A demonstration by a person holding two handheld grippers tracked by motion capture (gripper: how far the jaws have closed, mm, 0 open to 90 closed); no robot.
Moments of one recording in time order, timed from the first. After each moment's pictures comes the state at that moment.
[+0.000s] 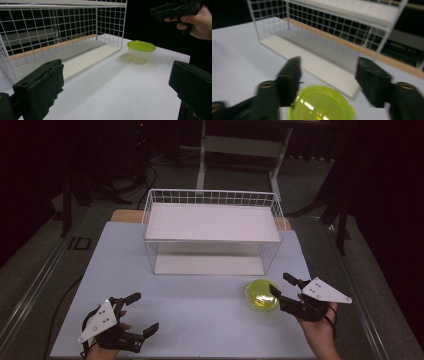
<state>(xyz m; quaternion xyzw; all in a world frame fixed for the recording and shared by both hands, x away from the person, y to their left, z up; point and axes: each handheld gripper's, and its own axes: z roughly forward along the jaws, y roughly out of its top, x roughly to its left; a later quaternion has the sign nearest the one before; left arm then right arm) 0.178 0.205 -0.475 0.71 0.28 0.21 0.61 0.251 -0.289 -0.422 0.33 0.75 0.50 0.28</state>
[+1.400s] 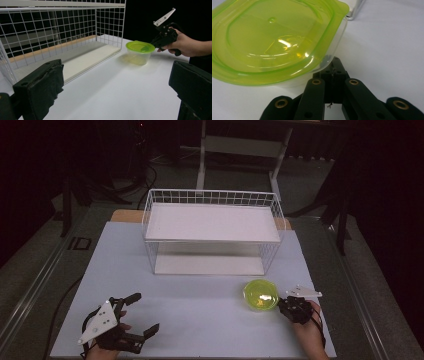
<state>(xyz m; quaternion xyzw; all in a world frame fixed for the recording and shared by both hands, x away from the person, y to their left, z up) 0.176 0.203 -0.473 0.71 0.27 0.21 0.61 0.286 -0.307 -0.522 0.44 0.80 0.36 0.19</state>
